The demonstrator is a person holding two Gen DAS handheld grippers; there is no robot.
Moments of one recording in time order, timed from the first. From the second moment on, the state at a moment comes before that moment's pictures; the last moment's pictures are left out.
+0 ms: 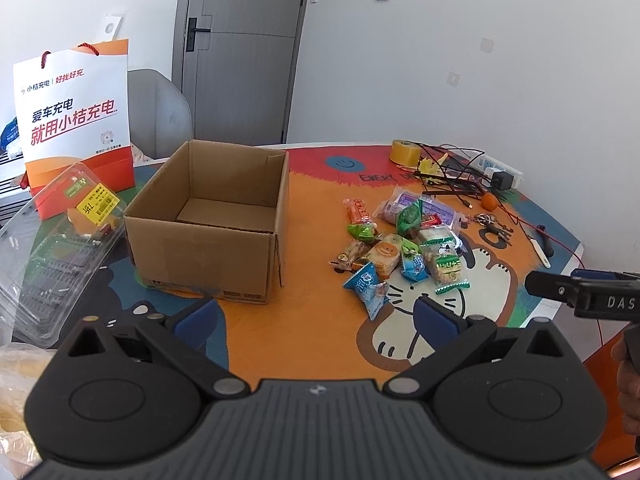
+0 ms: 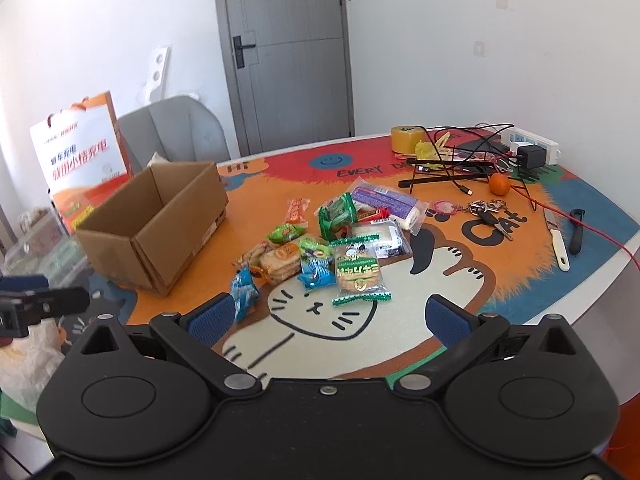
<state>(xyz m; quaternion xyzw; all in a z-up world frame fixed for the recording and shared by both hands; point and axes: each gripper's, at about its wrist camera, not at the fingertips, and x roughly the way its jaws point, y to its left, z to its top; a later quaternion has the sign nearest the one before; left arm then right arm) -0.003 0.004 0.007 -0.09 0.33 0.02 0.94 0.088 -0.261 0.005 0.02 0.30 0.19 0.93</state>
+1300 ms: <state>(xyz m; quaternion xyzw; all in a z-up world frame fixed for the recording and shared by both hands) 0.070 -0.046 -0.037 -0.07 0.31 -0.01 0.95 0.135 -0.293 -0.048 0.05 0.29 0.18 0.94</state>
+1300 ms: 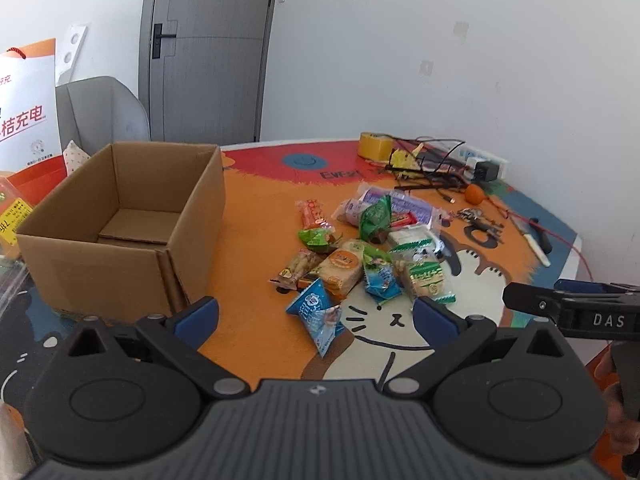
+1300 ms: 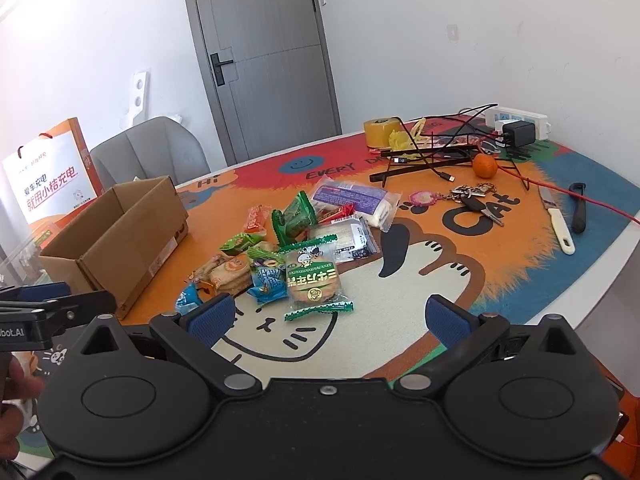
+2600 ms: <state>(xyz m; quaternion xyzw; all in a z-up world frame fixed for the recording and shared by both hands) 0.152 -0.038 -0.100 -0.09 0.37 -0.04 0.92 0.225 -0.248 -0.105 0.03 0.35 0.17 0.92</state>
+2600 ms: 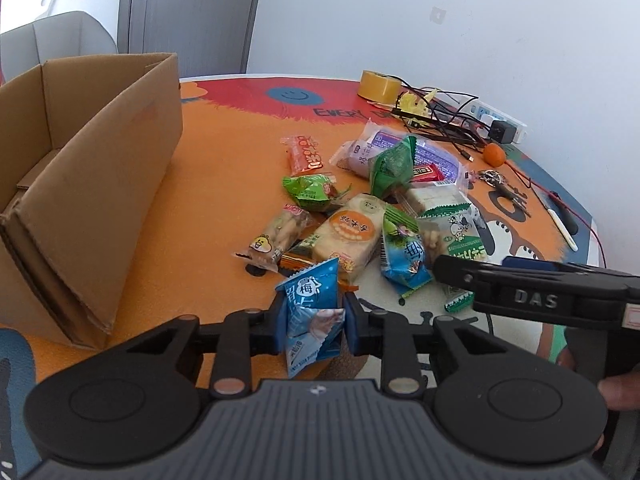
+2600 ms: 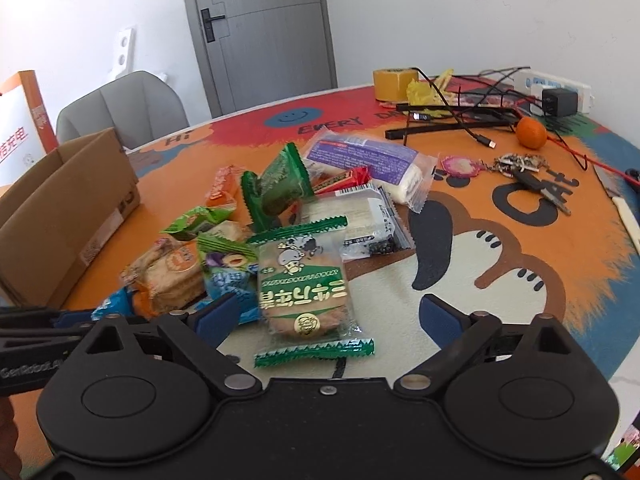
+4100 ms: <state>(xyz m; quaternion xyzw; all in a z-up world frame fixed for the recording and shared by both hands) 0.129 0.032 0.002 -0.08 0.26 0.03 0.96 0.208 -0.162 -0.018 0.04 0.25 0.29 0.92</state>
